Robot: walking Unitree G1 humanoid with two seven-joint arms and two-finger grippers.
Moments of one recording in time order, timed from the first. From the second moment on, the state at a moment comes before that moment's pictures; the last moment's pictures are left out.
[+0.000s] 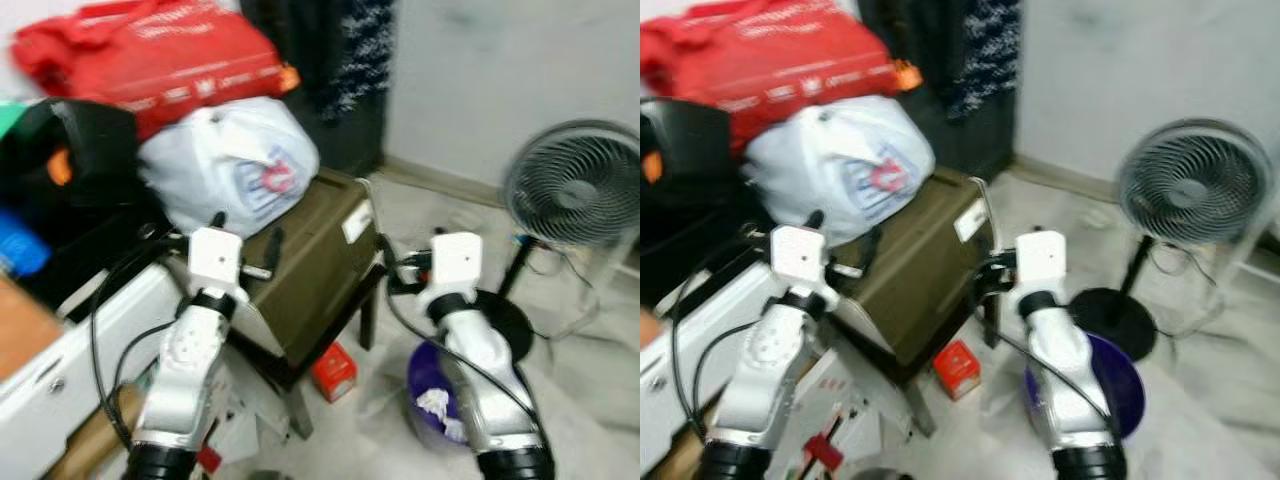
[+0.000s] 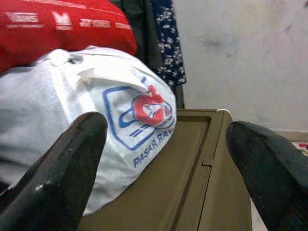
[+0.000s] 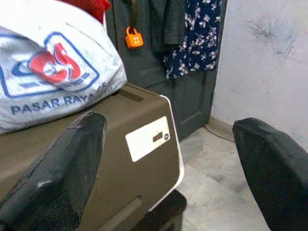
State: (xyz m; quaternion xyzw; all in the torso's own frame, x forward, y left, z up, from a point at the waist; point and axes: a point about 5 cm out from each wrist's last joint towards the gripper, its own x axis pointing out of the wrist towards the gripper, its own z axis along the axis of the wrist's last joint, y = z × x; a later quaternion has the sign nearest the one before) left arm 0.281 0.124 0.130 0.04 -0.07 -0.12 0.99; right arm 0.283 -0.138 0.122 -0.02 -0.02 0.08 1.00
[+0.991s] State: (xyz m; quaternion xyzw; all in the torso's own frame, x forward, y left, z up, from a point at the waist) left arm 0.232 0.161 0.110 0.09 -0.01 -0.09 0.99; right arm 0.233 -0.145 0.113 -0.02 0.02 0.08 1.00
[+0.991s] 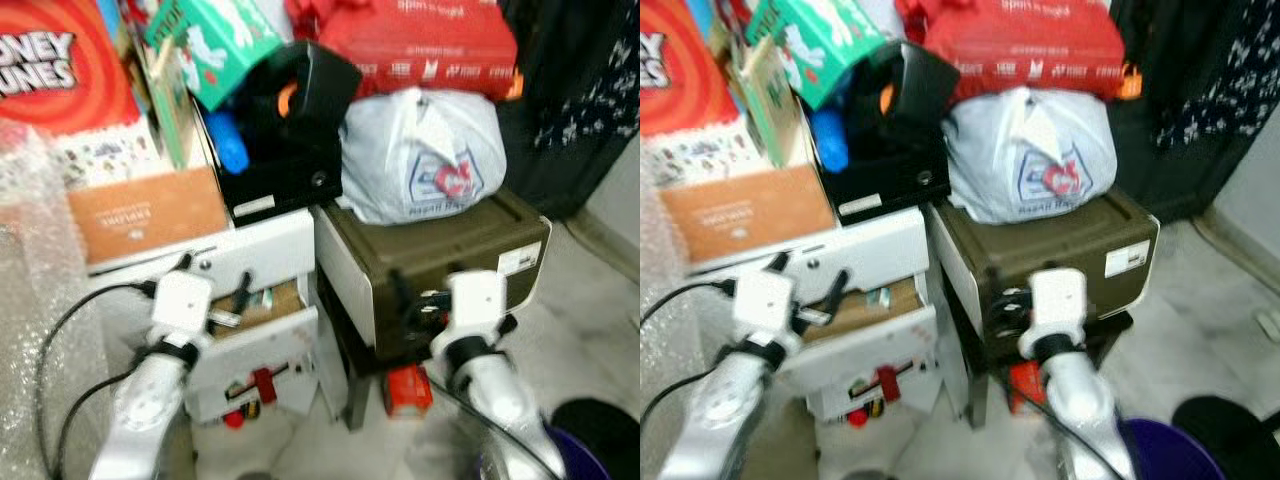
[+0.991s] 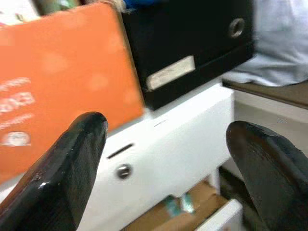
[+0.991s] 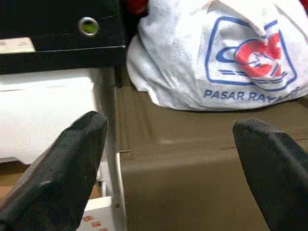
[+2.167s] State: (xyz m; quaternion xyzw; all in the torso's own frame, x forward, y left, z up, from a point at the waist) left arm 0.237 0.144 0.116 0.07 0.00 -0.11 0.99; right arm 0.239 -0.136 0.118 -0.02 0.02 0.10 0.99
